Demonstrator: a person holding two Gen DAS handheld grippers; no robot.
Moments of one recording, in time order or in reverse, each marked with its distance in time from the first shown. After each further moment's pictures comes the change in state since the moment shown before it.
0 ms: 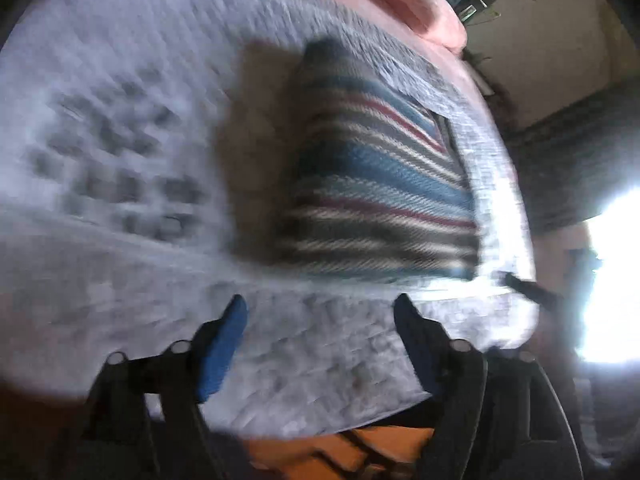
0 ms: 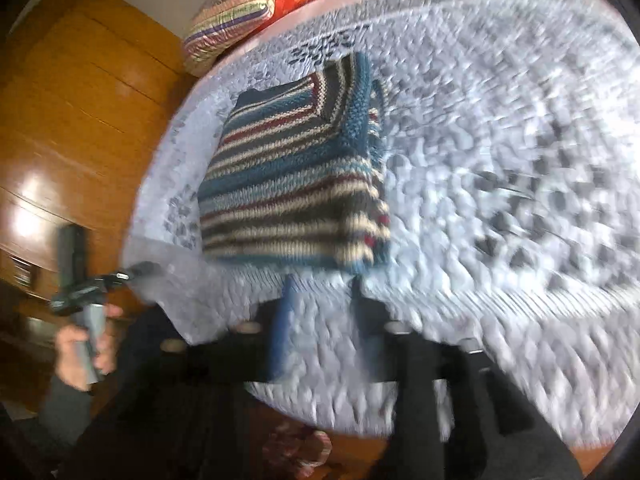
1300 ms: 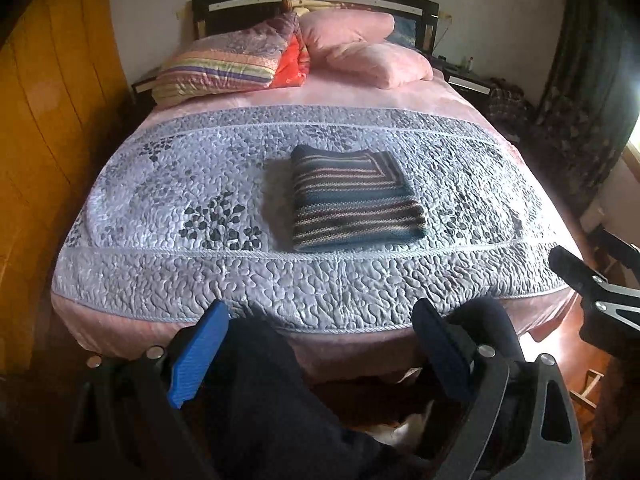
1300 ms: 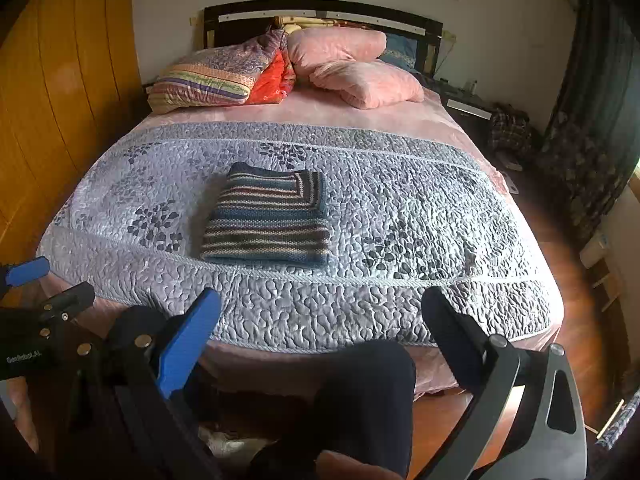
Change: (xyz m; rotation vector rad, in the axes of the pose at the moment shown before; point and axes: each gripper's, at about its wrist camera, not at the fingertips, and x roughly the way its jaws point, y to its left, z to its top) left arm -0.198 -0.141 -0.107 0.191 -0.221 0.245; right arm -0.170 0.218 -0.138 -0.176 -0.357 -0.551
